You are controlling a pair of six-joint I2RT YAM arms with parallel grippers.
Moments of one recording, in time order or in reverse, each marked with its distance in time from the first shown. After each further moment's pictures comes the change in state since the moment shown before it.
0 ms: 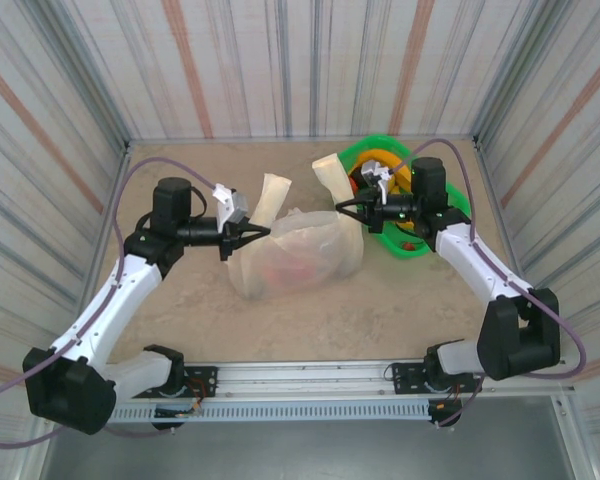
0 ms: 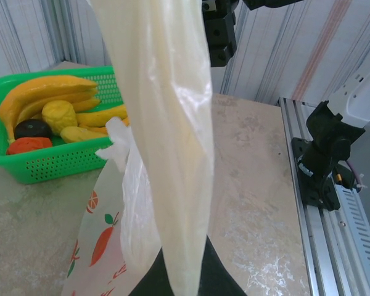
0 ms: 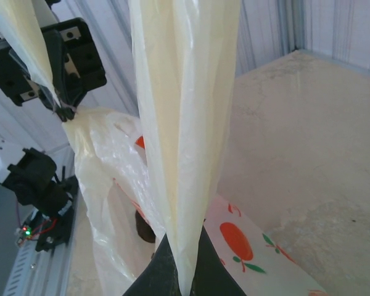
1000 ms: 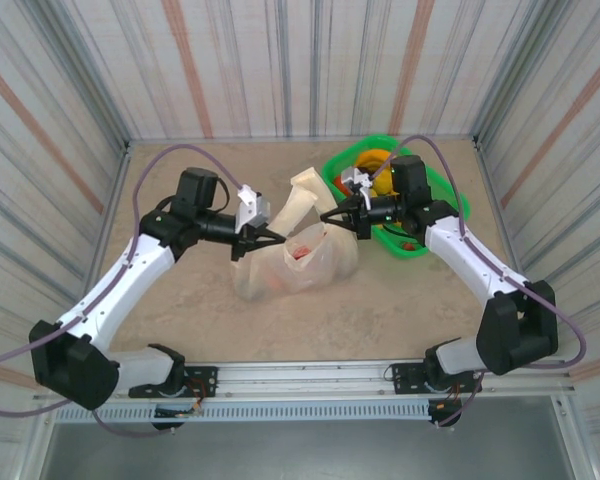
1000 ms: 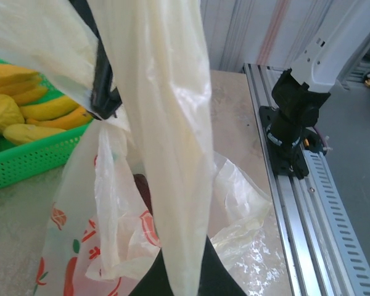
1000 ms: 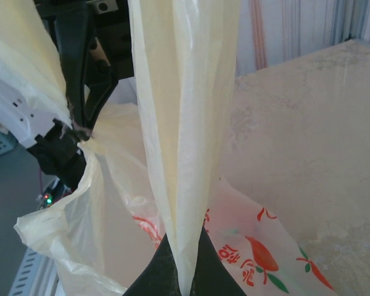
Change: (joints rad) left arm -0.131 0.143 0.186 -0.261 -0.021 0.200; right arm 0.124 0.056 0.104 -0.178 -0.005 -0.164
